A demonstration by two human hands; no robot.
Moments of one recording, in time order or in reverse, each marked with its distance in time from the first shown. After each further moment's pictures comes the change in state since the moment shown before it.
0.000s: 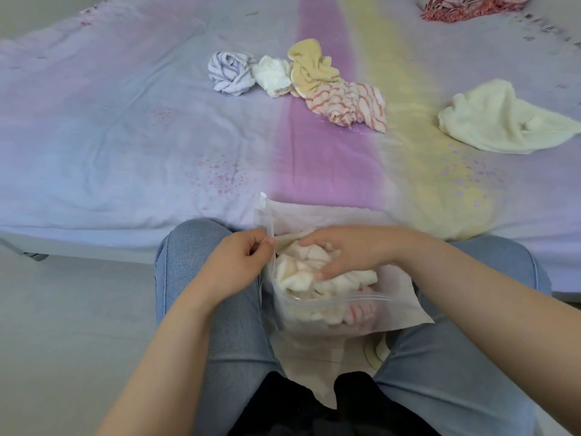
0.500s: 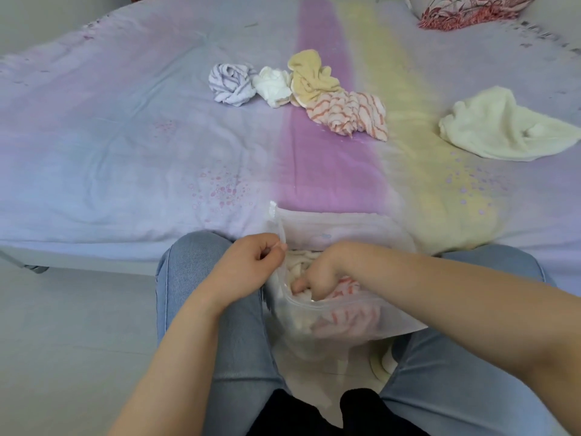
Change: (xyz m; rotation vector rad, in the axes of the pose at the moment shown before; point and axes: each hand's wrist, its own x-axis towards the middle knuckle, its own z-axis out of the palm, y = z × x) left_hand 0.017 0.005 0.000 -0.055 -0.064 0.076; right_hand 0.092 0.002 0.032 -0.473 -0.582 0.066
